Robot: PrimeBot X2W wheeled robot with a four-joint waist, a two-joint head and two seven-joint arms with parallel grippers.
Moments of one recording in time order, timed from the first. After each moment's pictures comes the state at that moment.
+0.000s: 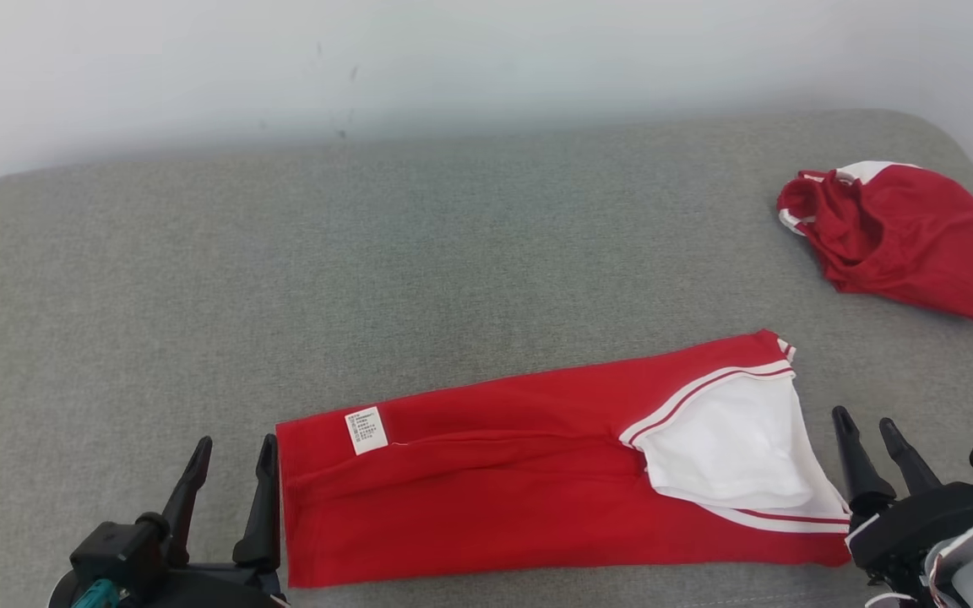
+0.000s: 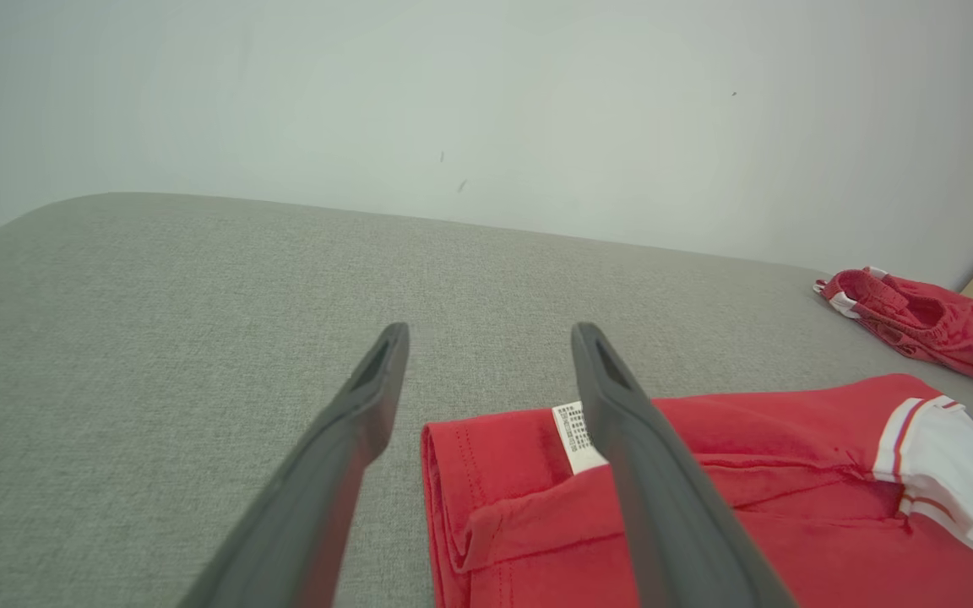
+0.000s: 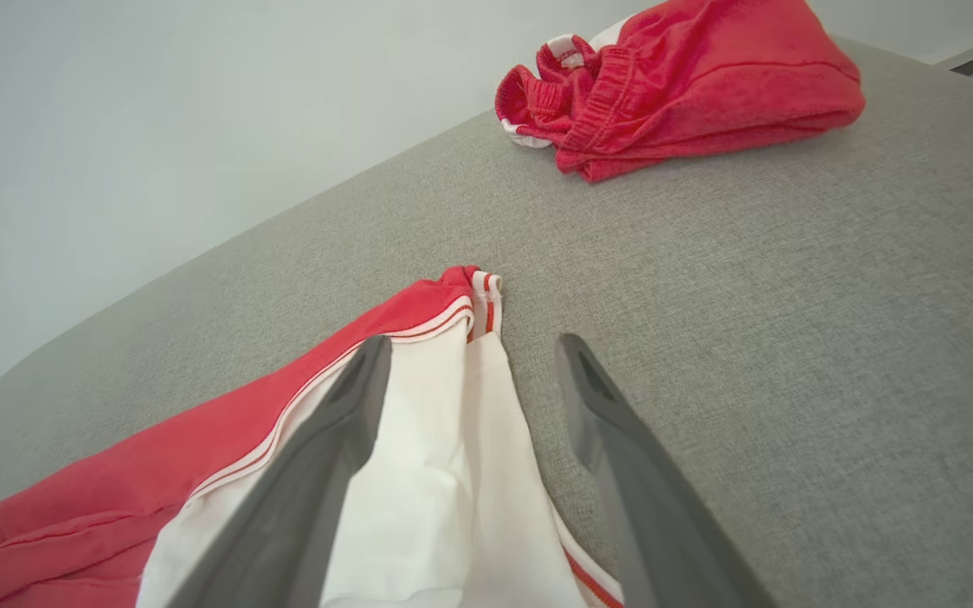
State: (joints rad) left arm -0.06 0.28 -0.31 0.14 -0.59 0.10 -0.25; right arm -0.30 -0.47 0.56 0.47 1.08 0.00 -0.25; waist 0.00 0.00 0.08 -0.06
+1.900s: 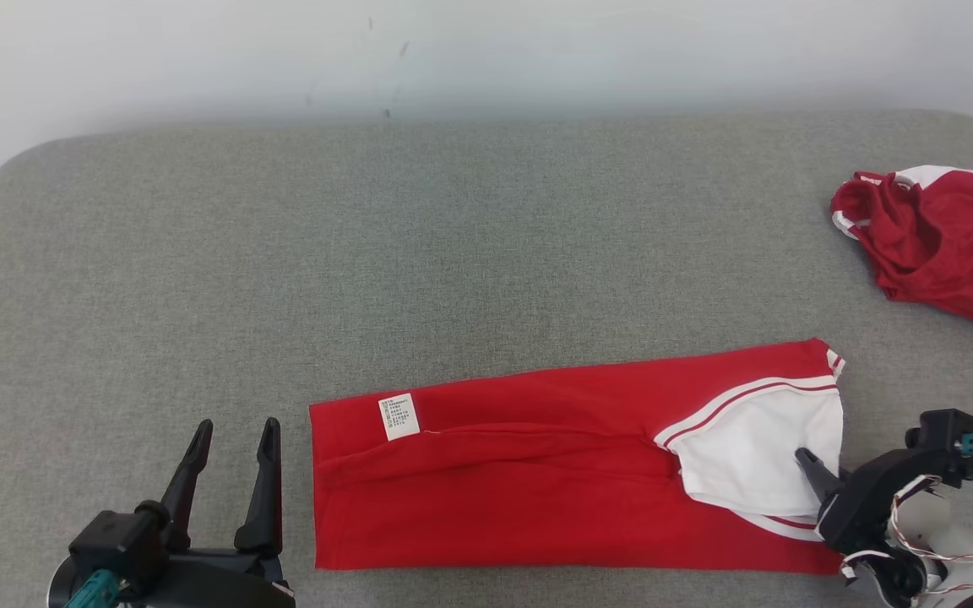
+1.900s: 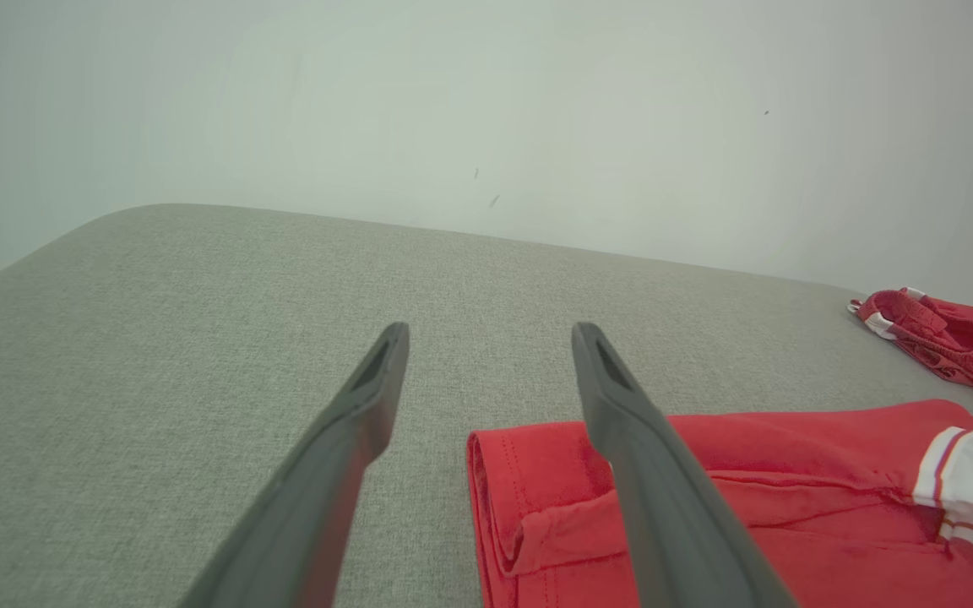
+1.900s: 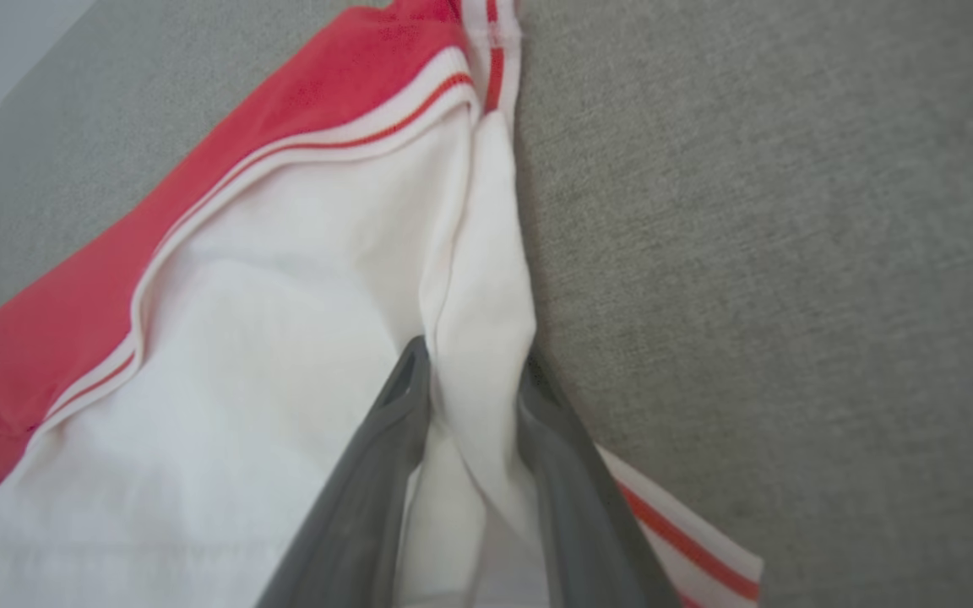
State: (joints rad) left arm -0.07 0.25 -0.27 0.13 -0.55 0.07 -0.25; right arm -0.53 -0.35 0.65 0.92 1.15 0.10 0.10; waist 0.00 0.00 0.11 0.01
